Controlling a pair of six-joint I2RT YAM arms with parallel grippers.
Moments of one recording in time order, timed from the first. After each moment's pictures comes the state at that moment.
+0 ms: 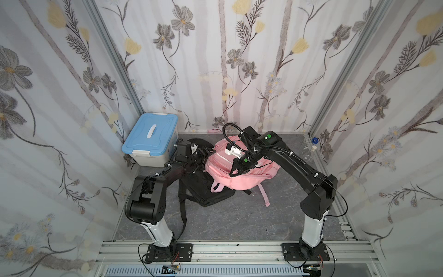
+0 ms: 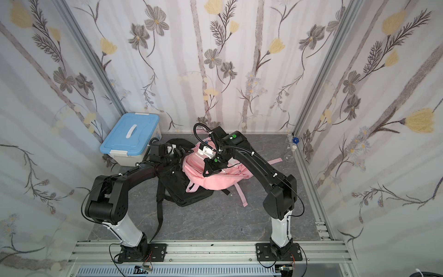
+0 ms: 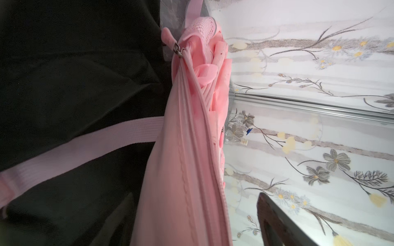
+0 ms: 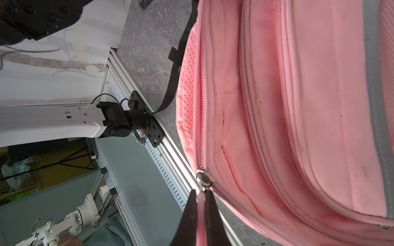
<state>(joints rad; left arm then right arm) -0.18 1.75 1.03 0.20 0.71 -1.23 0.66 1.89 1.97 -1.33 -0.60 0.14</state>
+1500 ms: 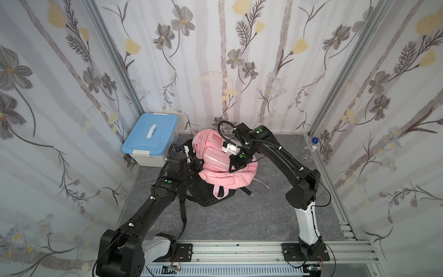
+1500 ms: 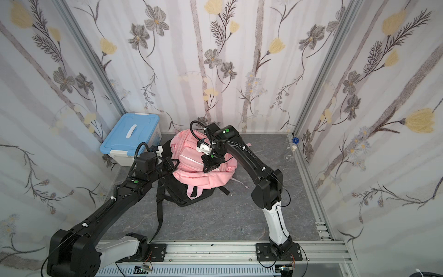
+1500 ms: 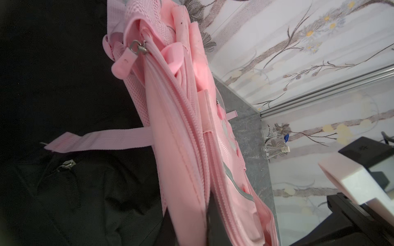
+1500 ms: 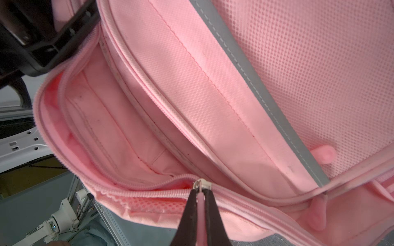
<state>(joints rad) -0.29 1.15 0.77 -0.08 0.24 -0.80 0.67 2.11 2.26 -1.49 -0.47 0.08</state>
